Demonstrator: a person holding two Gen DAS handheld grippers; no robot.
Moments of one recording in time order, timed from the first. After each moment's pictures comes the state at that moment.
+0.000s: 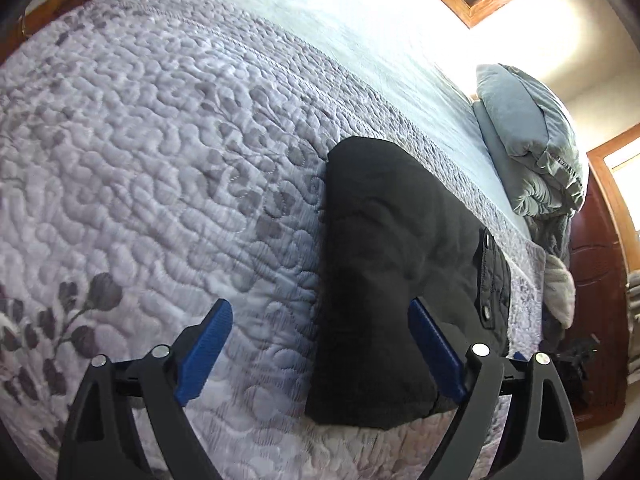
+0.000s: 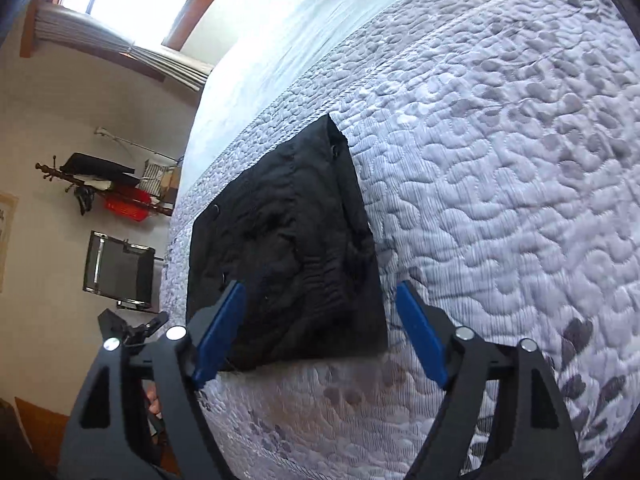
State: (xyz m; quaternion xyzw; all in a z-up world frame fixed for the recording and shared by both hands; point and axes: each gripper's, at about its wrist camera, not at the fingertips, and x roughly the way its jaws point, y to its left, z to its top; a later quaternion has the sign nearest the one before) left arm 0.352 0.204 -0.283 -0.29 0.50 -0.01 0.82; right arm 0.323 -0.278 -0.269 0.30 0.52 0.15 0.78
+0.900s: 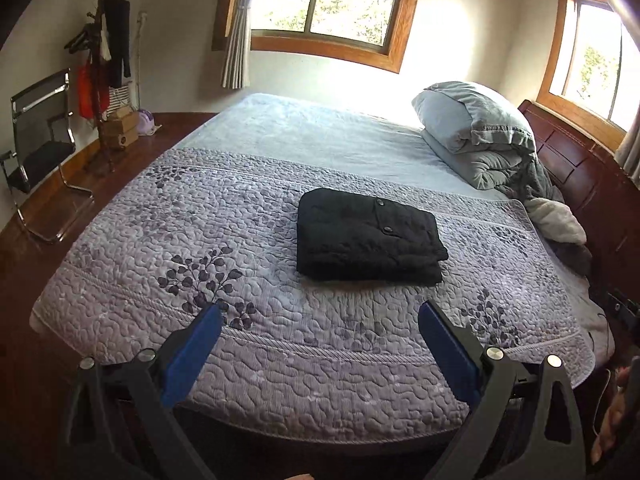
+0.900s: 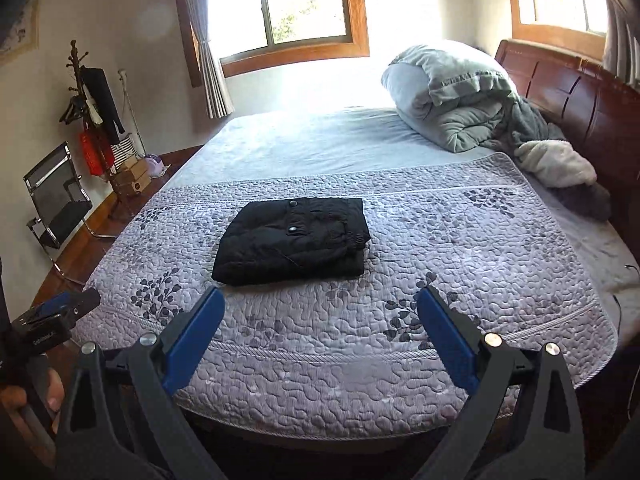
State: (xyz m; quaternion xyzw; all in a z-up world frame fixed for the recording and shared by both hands) left arm 0.046 0.076 -0.081 -0.10 0.36 0.03 0.93; right arm -0.019 -0.160 -0.048 0.02 0.34 0.06 0.94
